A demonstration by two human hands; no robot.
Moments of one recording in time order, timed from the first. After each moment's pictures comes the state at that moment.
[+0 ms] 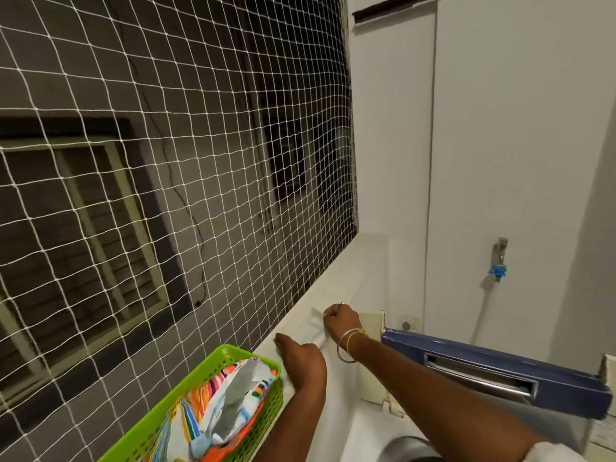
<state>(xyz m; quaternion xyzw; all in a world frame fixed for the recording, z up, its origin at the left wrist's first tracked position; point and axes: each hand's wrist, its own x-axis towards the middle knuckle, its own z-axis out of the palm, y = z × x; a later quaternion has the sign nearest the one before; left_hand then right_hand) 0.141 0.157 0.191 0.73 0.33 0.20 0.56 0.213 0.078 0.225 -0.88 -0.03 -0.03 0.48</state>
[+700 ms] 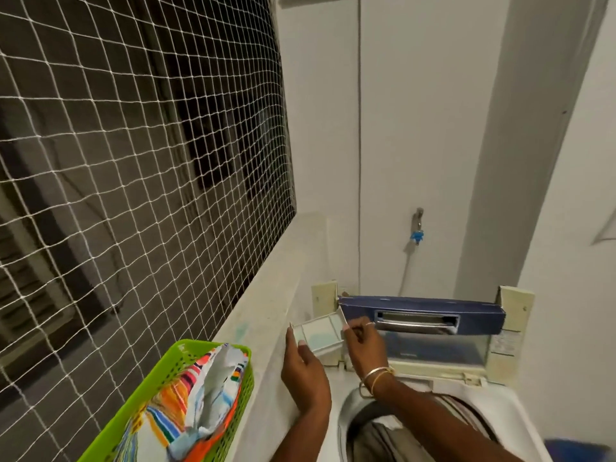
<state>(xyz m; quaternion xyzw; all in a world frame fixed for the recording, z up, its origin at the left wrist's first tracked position) 0.071 0.108 0.149 0.74 0.14 0.29 0.58 0.090 -0.004 0.156 -0.76 0.10 -0.17 0.62</state>
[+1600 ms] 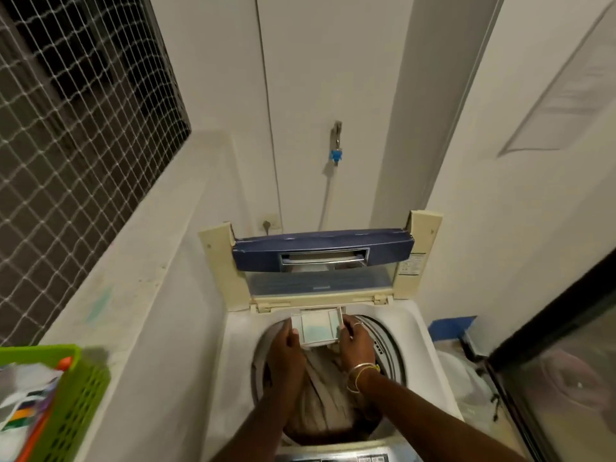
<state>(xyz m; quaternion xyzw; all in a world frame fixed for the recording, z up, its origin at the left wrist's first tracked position) 0.075 -0.015 -0.005 0.83 0.06 -0.04 0.55 0.040 -0.160 -0.002 -0.77 0.29 -0.12 0.55</state>
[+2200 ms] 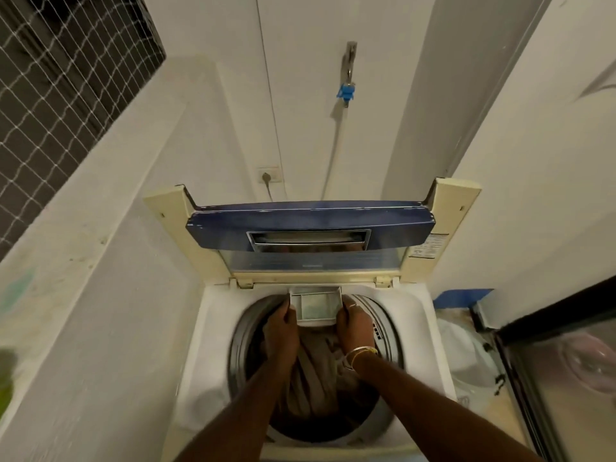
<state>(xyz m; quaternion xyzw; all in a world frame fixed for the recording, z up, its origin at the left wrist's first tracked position) 0.122 -0.064 -0.090 0.84 0.13 -0.13 0.51 0.081 -0.214 -0.074 -0.87 0.24 -0.07 0.42</state>
